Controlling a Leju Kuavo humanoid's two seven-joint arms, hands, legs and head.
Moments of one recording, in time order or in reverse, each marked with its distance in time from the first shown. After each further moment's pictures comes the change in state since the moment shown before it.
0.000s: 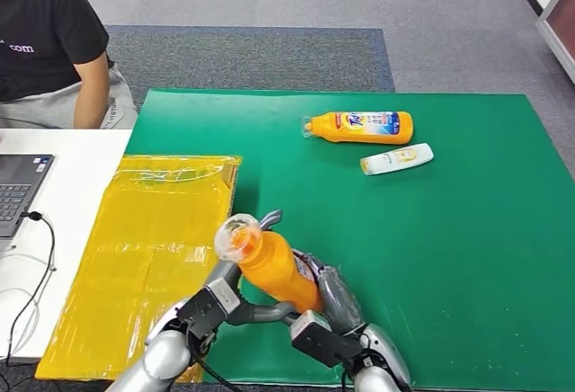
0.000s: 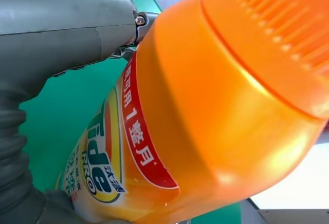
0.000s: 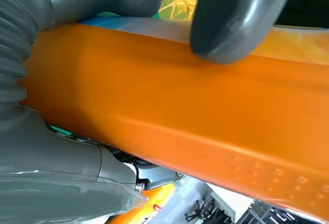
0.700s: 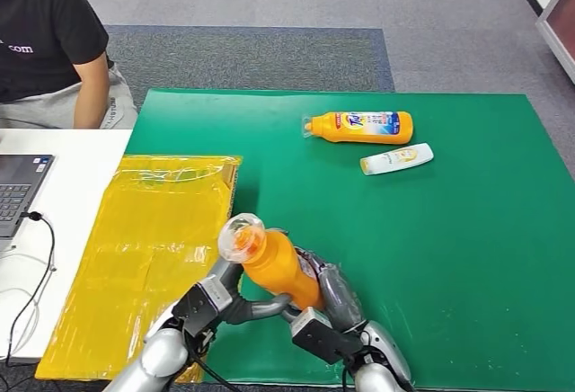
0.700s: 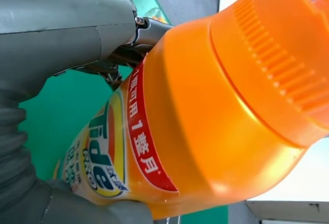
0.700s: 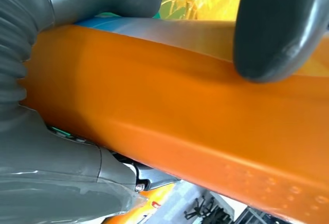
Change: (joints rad) left arm -0.007 0.003 0.001 -0.004 0.058 -0.035 -0.022; right arm -0.012 0.000 -0.002 0.006 0.000 0.009 0.000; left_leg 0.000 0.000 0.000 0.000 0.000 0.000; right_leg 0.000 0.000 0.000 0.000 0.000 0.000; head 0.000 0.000
